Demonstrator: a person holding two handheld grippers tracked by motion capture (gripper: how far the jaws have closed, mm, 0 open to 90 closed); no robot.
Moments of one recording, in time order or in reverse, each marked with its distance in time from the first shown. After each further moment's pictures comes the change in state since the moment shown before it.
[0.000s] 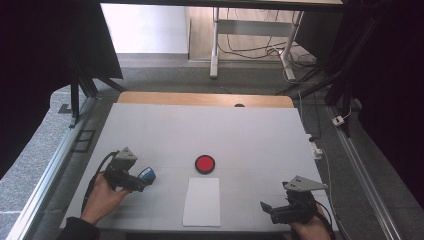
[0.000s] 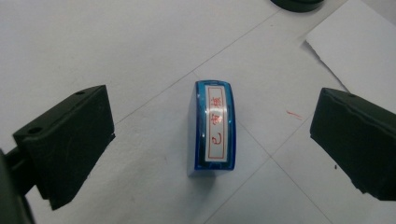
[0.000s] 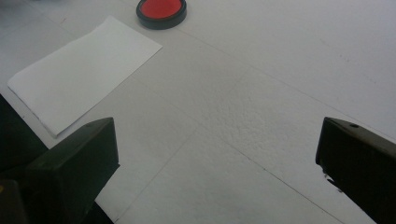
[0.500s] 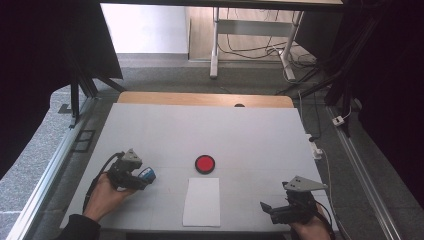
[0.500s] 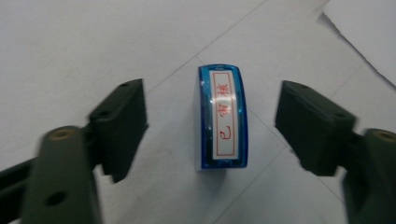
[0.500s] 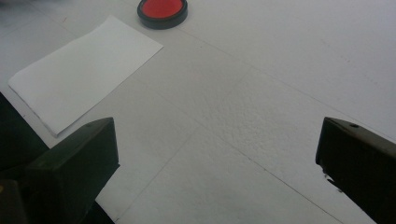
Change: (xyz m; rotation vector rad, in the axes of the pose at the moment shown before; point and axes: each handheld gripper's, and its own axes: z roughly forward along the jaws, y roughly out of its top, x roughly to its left) left arm 0.000 -0.001 0.009 0.071 0.017 0.061; right arm 0.000 0.000 0.000 0.001 0.002 -0.006
